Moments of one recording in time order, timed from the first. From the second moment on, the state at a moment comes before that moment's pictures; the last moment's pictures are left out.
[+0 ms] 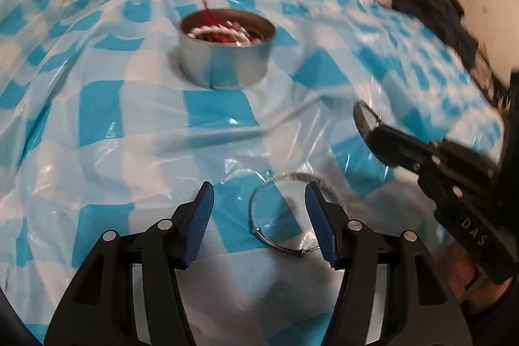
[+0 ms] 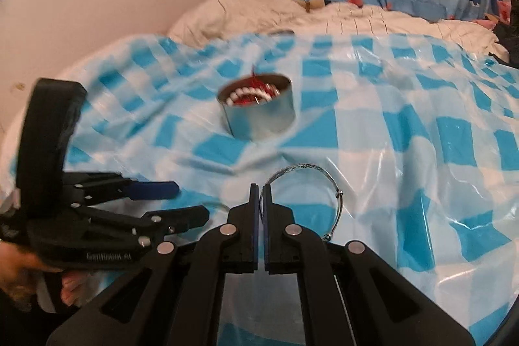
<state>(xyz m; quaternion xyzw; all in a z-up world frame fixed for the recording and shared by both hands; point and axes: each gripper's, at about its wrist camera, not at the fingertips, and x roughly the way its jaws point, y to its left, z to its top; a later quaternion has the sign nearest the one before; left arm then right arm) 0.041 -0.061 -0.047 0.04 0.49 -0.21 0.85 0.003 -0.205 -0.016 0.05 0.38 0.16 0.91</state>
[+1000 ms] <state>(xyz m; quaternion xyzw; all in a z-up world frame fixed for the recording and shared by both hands) 0.058 0.000 -0.055 -0.02 0.48 -0.15 0.86 -0.013 -0.171 -0.026 -0.03 0.37 0.21 0.91</state>
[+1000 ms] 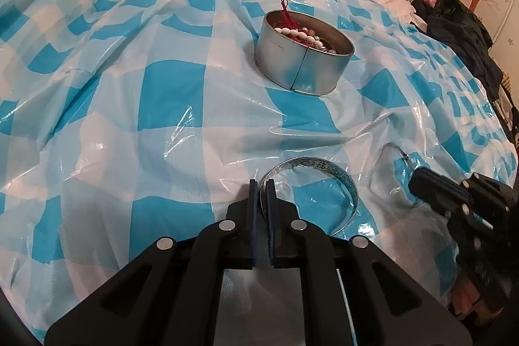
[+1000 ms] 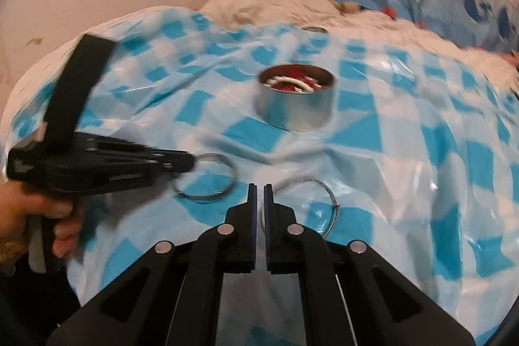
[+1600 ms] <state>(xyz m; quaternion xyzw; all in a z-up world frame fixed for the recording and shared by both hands) 0.056 -0.010 -0.053 -0.01 0.46 -0.16 0.87 -0.004 -0.167 -0.047 -0.04 0.41 0.19 0.89</state>
